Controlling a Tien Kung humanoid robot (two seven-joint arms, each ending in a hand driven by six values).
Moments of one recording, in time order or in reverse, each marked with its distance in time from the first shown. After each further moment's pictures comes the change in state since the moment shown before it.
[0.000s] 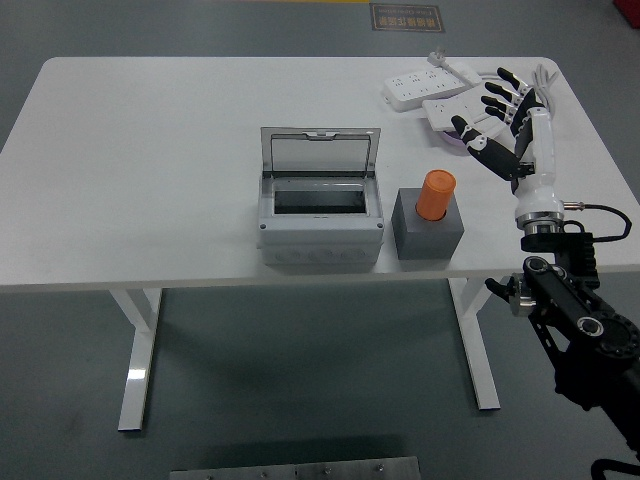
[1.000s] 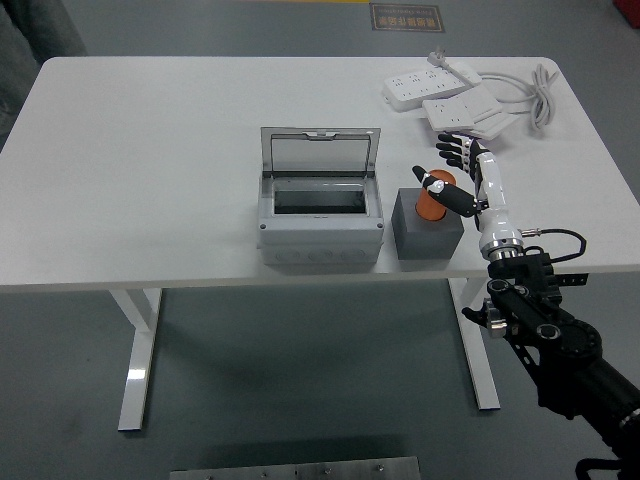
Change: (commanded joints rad) left arm -0.014 0.001 -0.024 -0.001 0.048 -0.006 0.019; right arm 0.060 0.049 -0.164 -0.205 -0.005 0.016 -0.034
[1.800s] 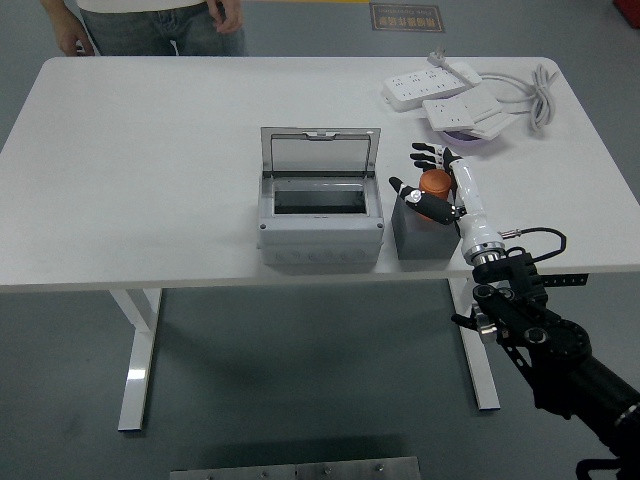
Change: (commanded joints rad) left arm -0.009 -0.001 -0.002 0.000 0.011 0.001 0.001; right arm 0.013 -0.001 -0.072 0.002 -0.014 0.009 -0.028
